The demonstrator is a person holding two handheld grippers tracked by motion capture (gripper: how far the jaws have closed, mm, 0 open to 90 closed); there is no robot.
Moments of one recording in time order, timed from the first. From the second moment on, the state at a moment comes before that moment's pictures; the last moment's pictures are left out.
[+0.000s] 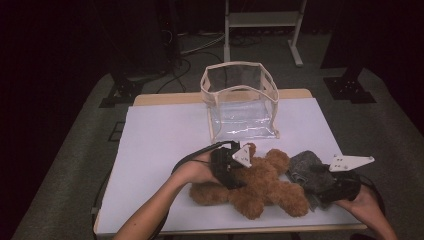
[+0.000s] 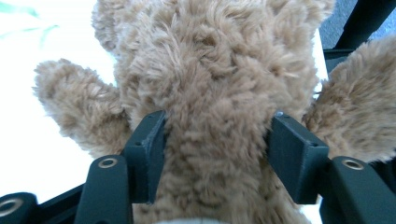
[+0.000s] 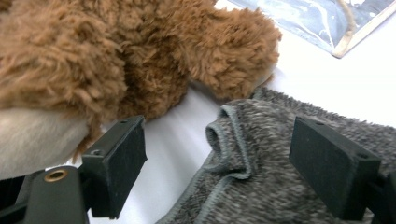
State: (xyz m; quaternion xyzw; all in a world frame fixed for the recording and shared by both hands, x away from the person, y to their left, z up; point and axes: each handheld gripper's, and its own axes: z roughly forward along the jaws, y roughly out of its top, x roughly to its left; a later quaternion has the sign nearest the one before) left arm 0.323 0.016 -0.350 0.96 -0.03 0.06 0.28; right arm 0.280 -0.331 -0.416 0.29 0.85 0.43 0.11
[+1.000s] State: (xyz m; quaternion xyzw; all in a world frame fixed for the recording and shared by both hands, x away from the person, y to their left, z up) left arm 0.326 0.071 -0.334 0.96 0.02 0.08 0.28; right arm 0.332 -0.352 -0.420 0.32 0.87 0.37 0.08
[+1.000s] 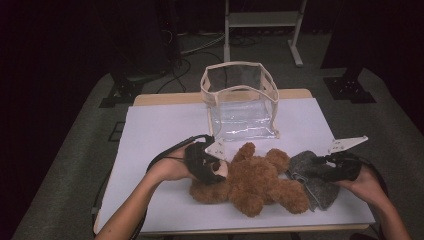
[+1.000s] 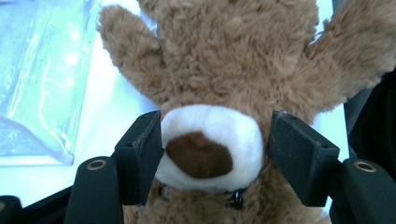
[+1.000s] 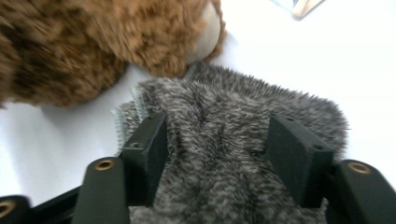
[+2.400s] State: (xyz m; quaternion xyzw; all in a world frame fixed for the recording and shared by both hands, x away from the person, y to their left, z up) left arm 0.317 0.095 -0.349 0.96 0.04 0.07 0.28; right arm 0.305 -0.374 -0.435 0.36 0.87 0.31 0.10
